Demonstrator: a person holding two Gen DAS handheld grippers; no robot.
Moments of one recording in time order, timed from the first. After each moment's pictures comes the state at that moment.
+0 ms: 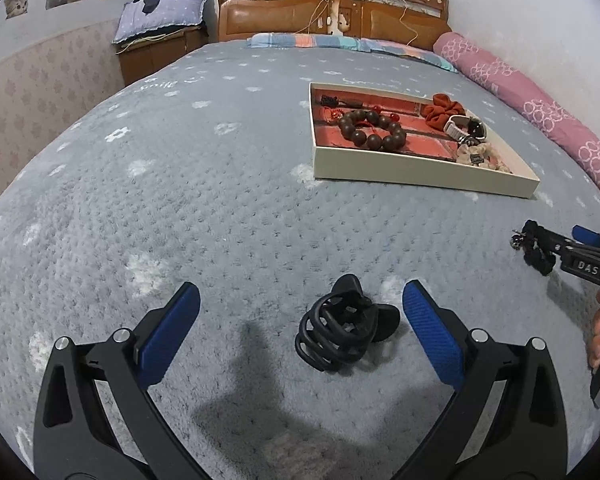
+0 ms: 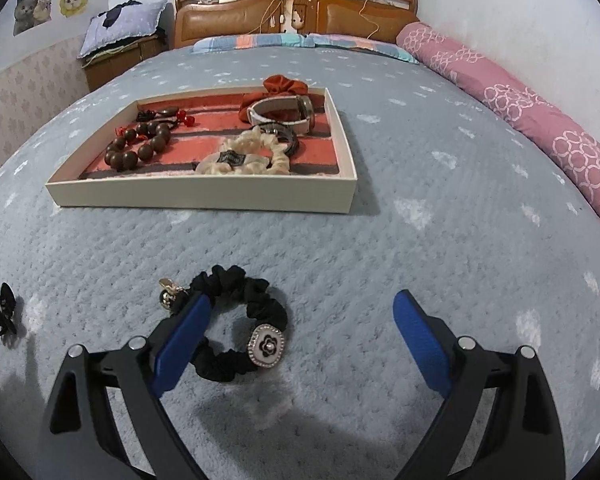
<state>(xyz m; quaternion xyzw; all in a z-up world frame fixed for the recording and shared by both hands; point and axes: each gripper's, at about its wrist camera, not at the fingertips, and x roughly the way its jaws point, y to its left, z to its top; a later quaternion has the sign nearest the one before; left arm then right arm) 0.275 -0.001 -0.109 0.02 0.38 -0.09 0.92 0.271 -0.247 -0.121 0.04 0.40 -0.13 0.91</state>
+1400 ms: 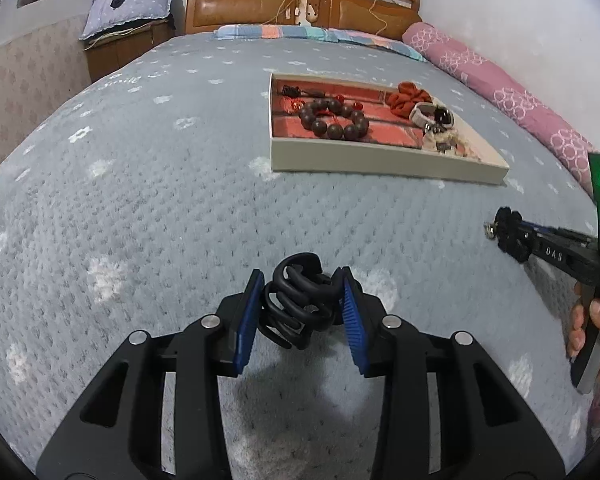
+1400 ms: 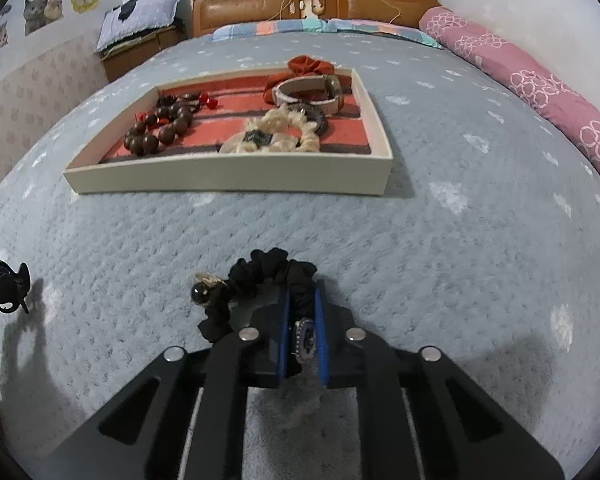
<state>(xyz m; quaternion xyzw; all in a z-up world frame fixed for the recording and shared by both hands) 0.279 -0.014 -0.110 0.01 0.40 -0.15 0.91 0.274 -0.246 -0.127 0.06 0.41 -0.09 0.91</state>
